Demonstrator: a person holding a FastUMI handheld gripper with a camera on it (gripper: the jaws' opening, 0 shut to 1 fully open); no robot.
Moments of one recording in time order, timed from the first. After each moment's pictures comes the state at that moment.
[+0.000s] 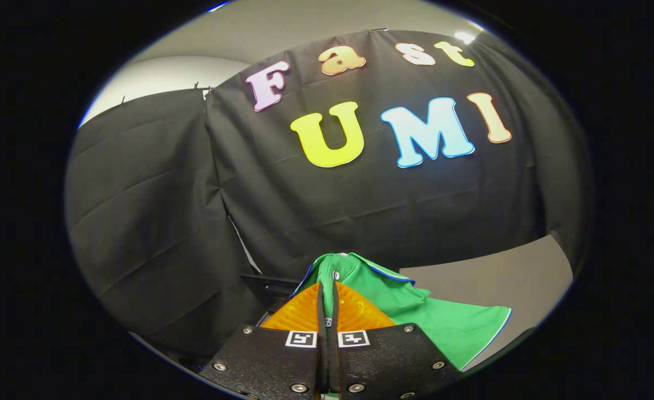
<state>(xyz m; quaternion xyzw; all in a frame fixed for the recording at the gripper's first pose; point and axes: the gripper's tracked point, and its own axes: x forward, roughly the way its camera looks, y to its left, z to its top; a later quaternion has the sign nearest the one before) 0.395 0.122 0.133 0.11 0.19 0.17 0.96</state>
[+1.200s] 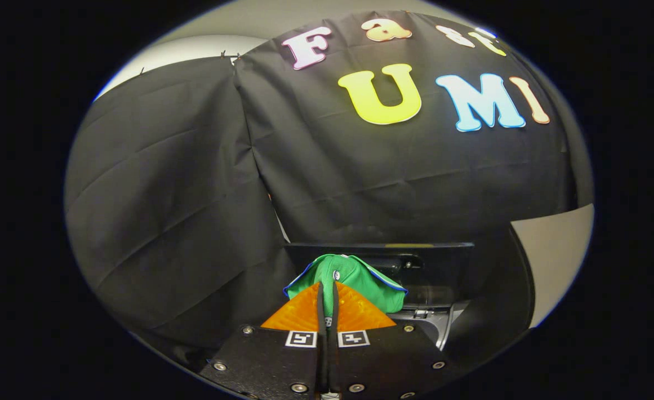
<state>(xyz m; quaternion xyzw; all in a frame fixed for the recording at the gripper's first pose) 0.396 0.306 0.041 0.09 0.24 0.22 0.94</state>
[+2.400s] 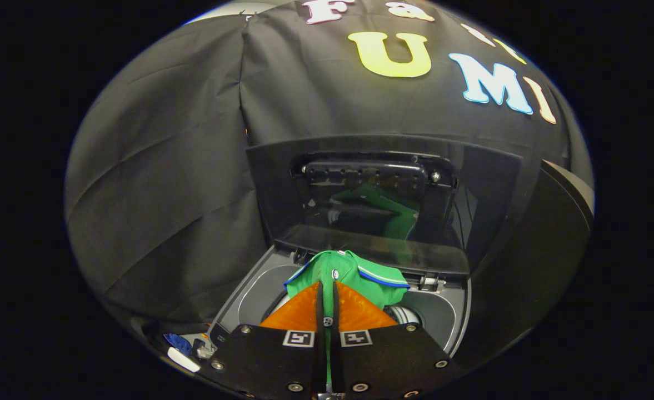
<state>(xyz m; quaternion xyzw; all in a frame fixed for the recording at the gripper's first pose) 0.405 0.322 -0.128 -0.02 0.31 0.18 0.93</state>
